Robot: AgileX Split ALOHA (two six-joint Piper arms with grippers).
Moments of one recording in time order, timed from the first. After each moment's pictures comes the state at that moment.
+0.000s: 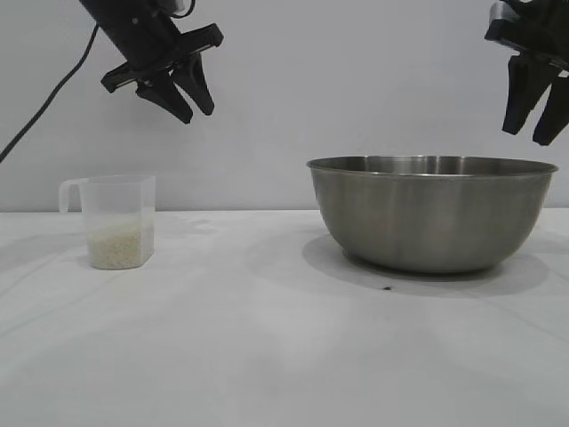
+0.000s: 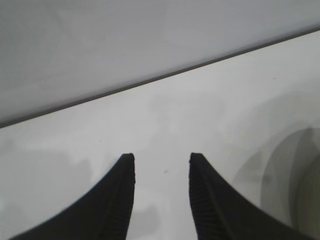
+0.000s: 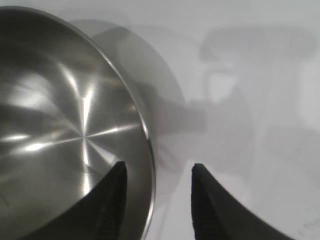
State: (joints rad) left arm -0.18 2.26 -2.00 -0.56 0.72 0.39; right arm -0.05 2.16 -1.80 0.44 1.23 -0.37
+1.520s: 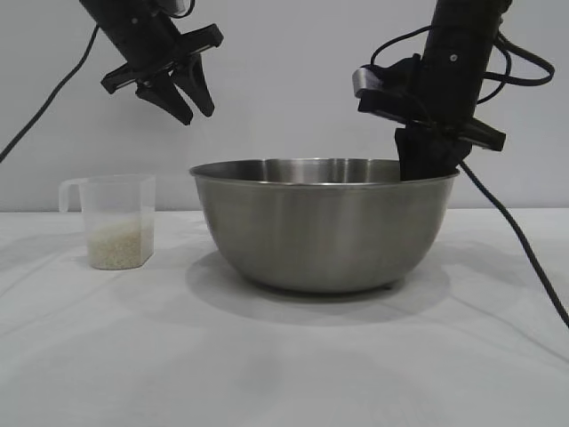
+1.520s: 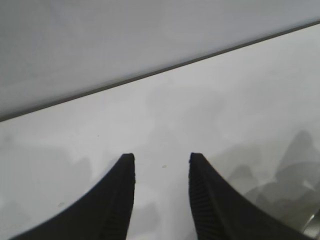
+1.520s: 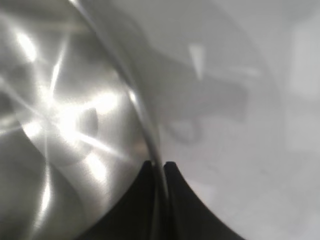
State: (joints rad) left arm -0.18 2.26 -2.00 -0.56 0.73 0.39; right arm 0.25 2.13 -1.76 0.29 1.22 -0.32
